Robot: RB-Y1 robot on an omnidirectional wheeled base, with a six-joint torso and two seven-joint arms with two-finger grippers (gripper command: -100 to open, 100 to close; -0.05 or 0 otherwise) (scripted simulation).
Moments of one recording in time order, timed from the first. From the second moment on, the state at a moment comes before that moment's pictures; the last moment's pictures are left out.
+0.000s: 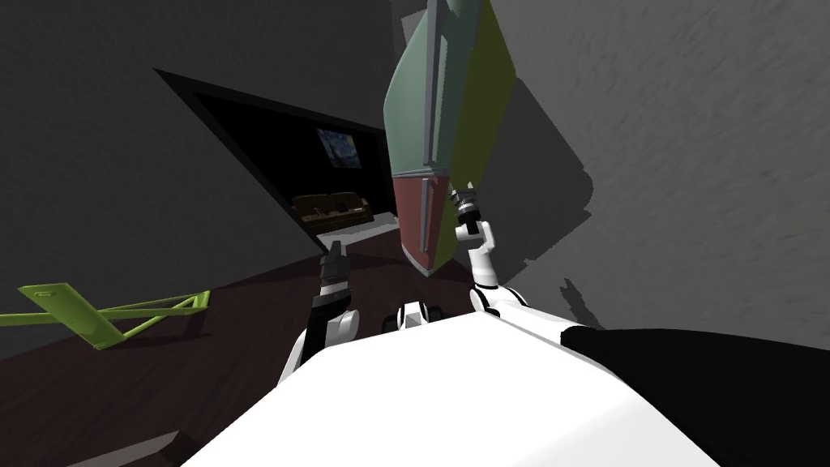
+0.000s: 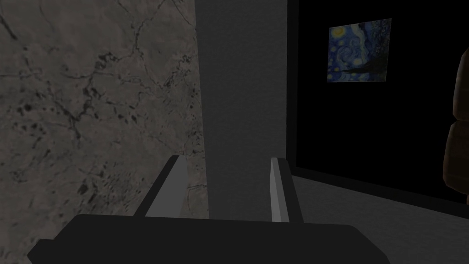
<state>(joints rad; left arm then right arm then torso) 0.48 -0.04 -0.04 -2.24 -0.11 -0.38 -0.15 -0.45 -0.27 -0.24 -1.85 0.43 0.08 1.01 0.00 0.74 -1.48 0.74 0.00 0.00</state>
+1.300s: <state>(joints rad) 0.48 -0.04 -0.04 -2.24 -0.11 -0.38 -0.15 -0.75 -0.33 -0.29 -1.61 0.55 0.31 1.36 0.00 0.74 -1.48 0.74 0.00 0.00</state>
